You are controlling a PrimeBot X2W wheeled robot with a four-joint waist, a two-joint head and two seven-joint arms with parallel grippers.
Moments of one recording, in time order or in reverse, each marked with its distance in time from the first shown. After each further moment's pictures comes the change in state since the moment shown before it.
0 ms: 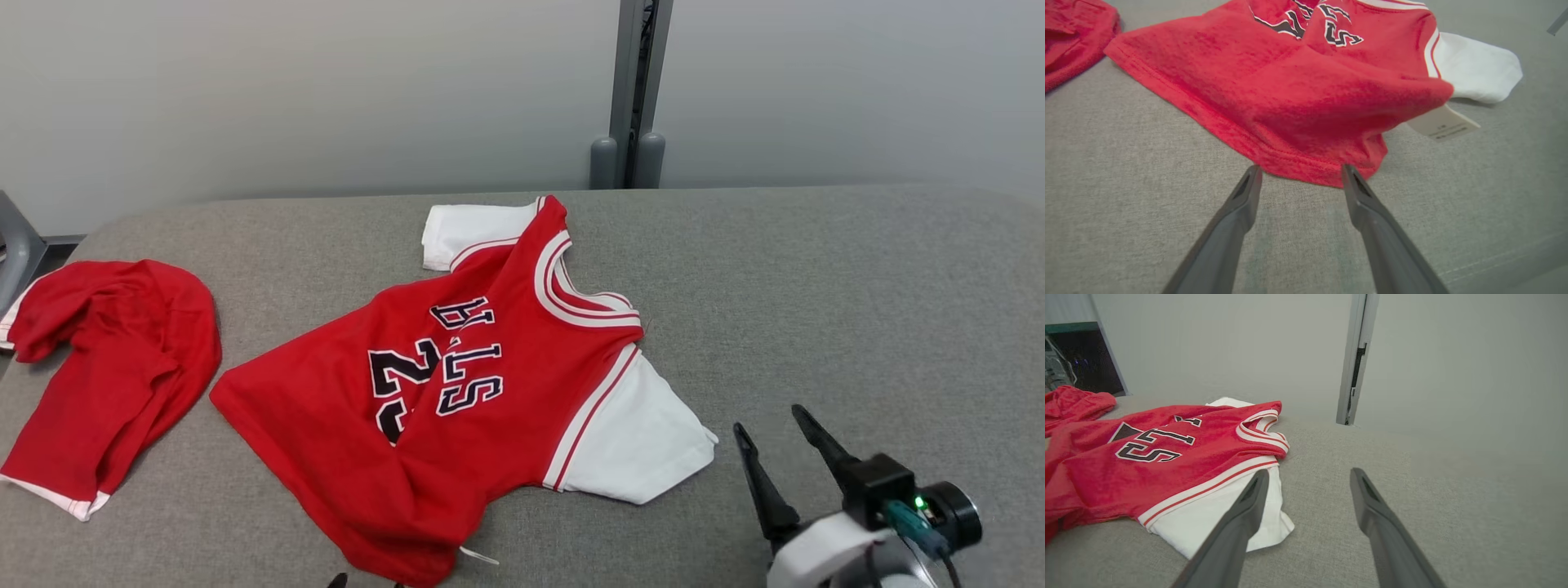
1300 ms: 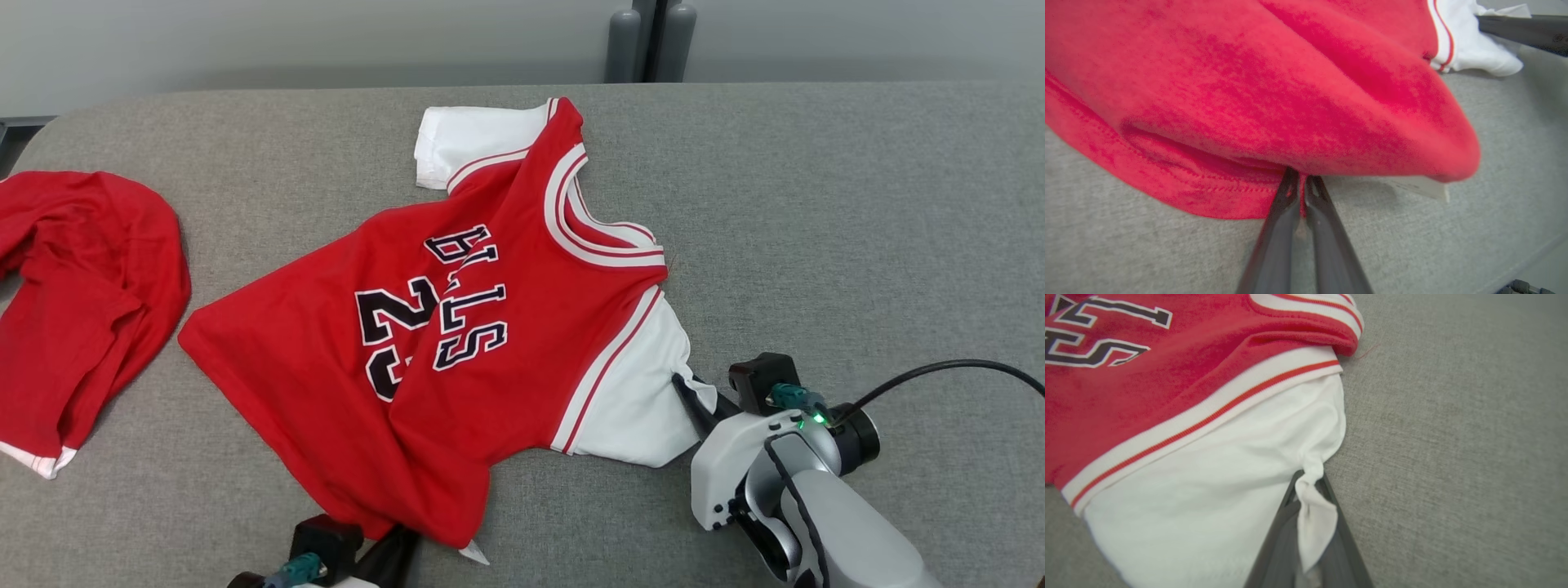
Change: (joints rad) left arm -0.181 0.041 -0.174 0.024 -0.101 0.022 0.148; right arm -0.453 0.001 0.381 0.510 0.239 0.000 0.177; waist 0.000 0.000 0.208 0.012
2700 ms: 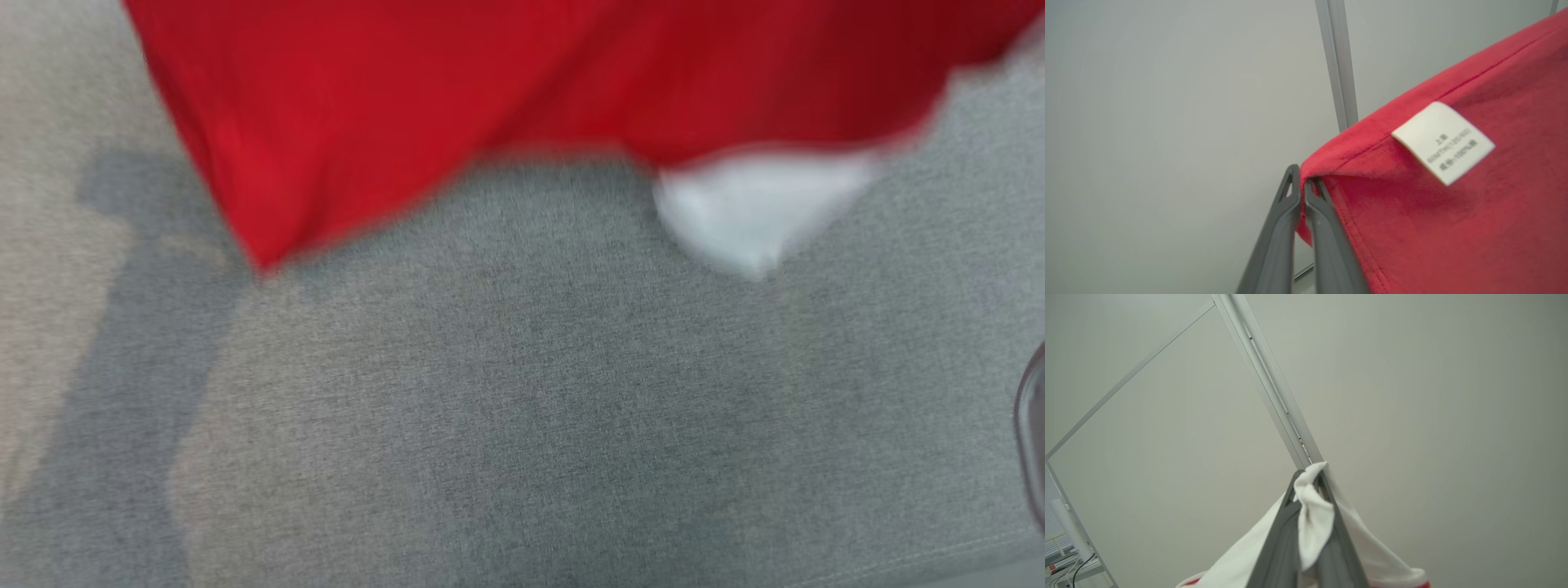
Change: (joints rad) left arm -1.234 0.519 0.043 -0.285 -0.354 -0.025 0.574; right arm -0.845 -0.001 -0.665 -0.631 0.403 -0.001 0.472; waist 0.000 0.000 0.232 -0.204
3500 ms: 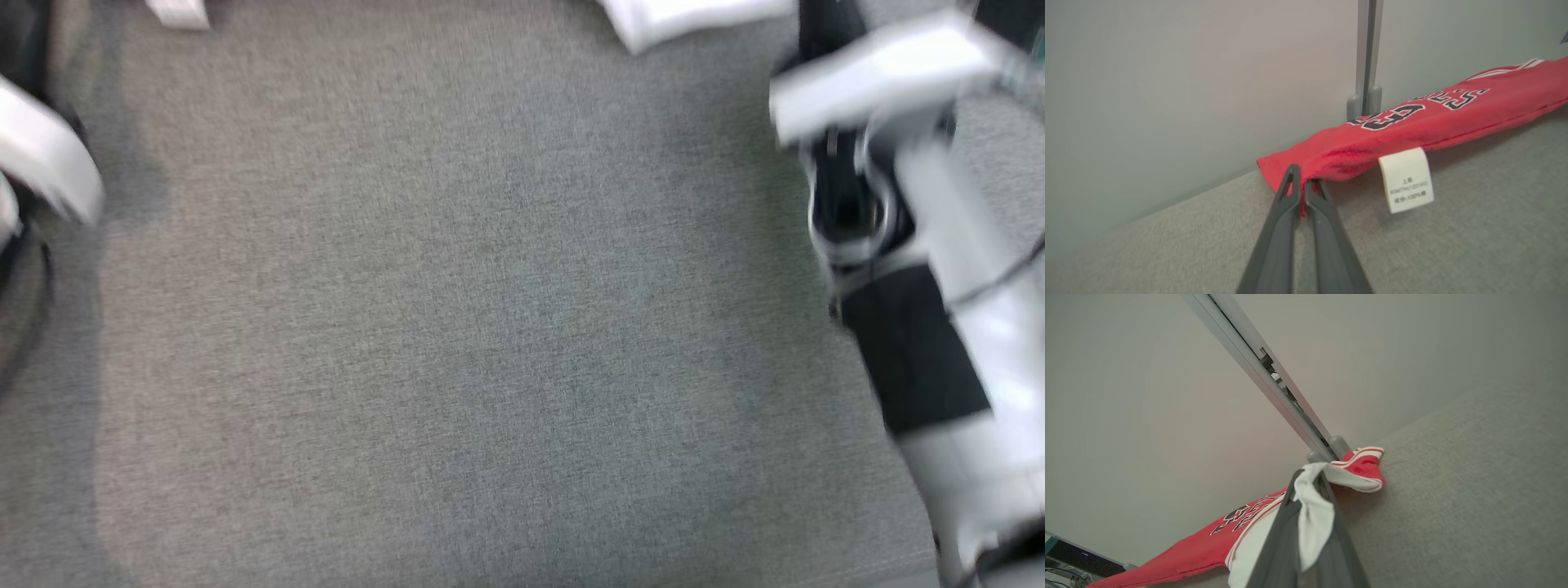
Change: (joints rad) left arm 0.161 -0.038 -0.240 0.606 0.106 -0.001 -0.753; right arm 0.268 0.002 0.498 0.500 0.242 0.000 -0.608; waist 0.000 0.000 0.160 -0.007
